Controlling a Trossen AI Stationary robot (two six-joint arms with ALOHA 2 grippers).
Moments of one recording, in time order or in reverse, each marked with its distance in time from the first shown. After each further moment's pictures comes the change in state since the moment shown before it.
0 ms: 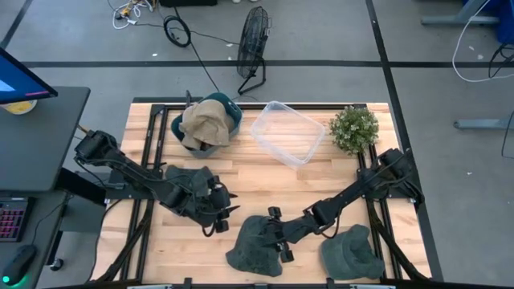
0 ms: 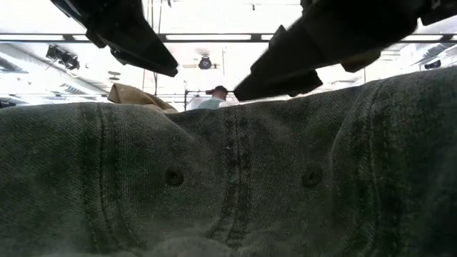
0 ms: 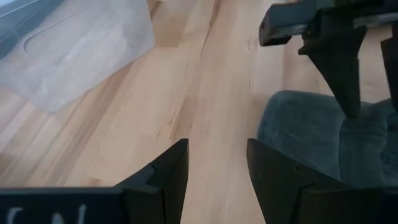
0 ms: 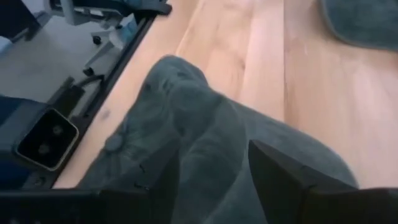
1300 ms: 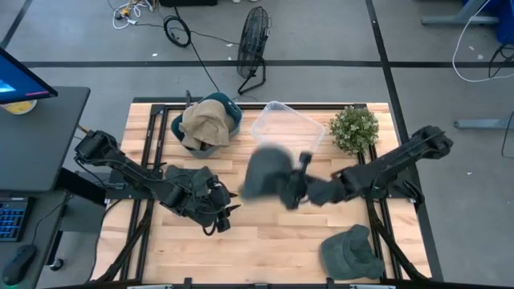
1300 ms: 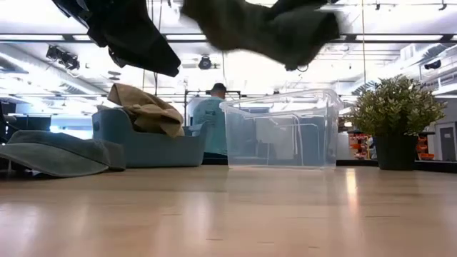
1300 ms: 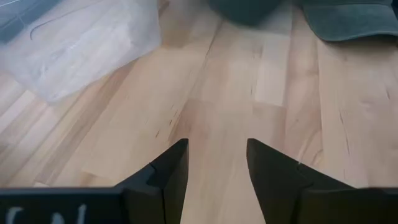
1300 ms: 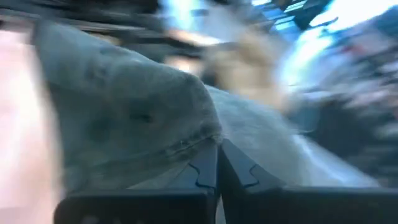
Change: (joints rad) left arm 0.000 0.001 0.000 0.008 -0.016 -0.080; right arm -0.114 -0.499 -0.001 -0.424 0.636 -0.348
